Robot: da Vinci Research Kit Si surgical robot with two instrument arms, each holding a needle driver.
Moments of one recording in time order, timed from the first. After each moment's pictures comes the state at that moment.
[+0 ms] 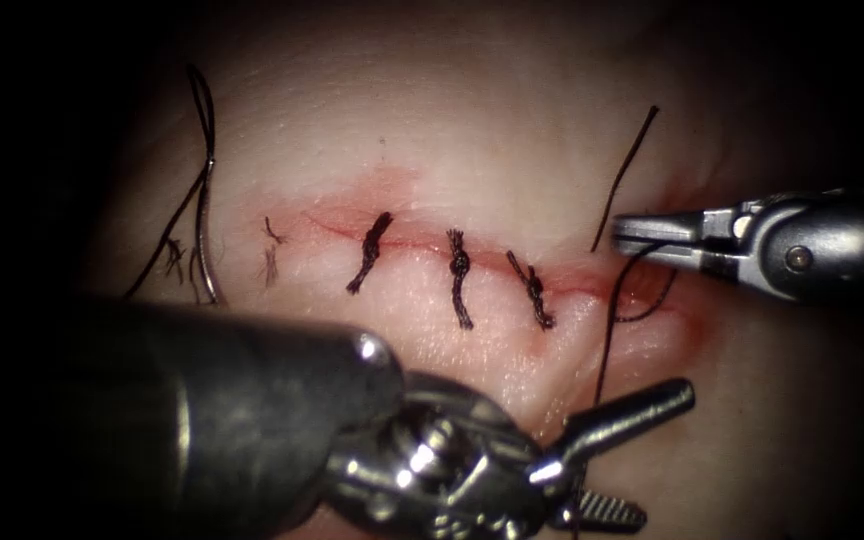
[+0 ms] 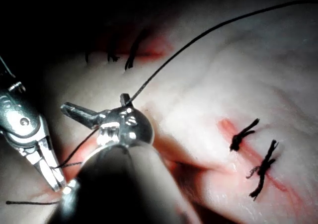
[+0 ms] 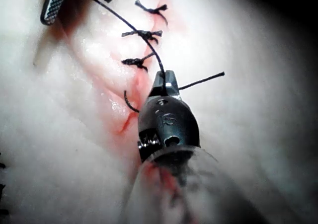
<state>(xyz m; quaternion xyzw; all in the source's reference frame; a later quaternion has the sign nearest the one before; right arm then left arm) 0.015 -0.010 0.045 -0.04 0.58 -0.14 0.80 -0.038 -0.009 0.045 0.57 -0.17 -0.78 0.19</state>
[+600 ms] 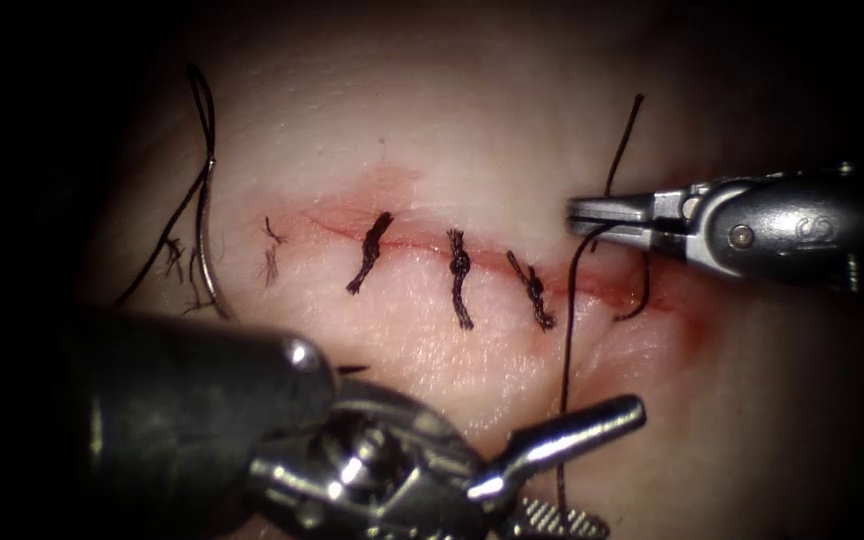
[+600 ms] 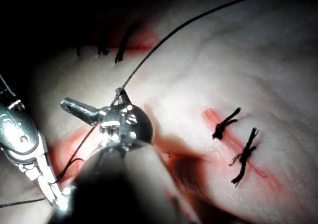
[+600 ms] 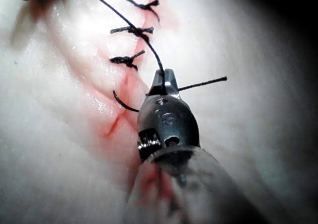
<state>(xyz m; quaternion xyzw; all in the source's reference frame) 0.017 -0.008 0.048 -0.03 0.58 -0.14 0.80 -0.036 -0.010 0.044 0.58 -0.17 -0.77 0.19</state>
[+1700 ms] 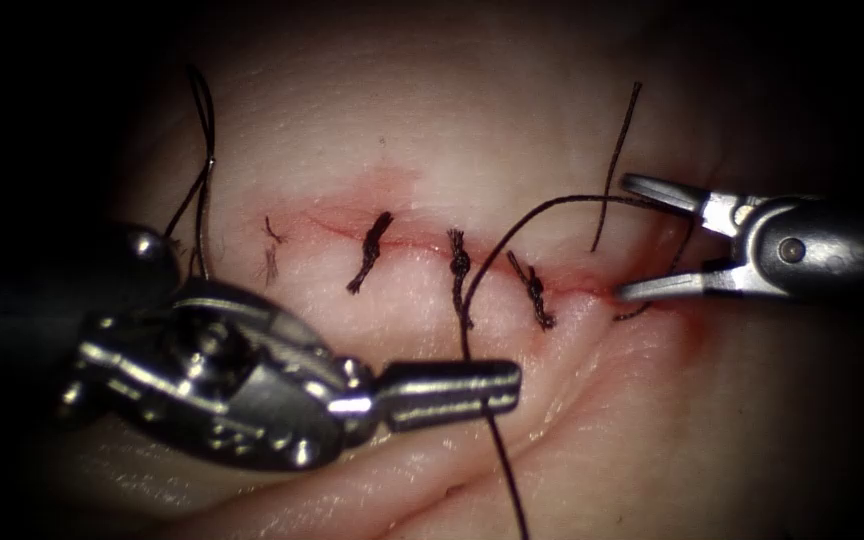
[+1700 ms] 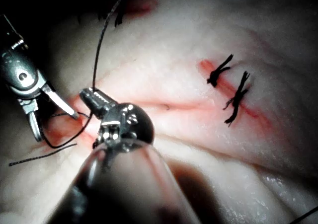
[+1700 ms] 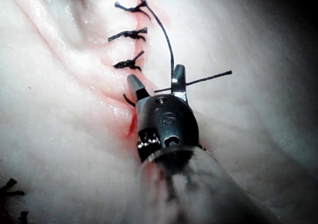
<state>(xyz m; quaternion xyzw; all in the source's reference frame) 0.015 -0.010 0.044 0.01 0.57 -0.04 0.82 -0.029 -0.006 0.044 0.56 -0.19 -0.78 0.19</state>
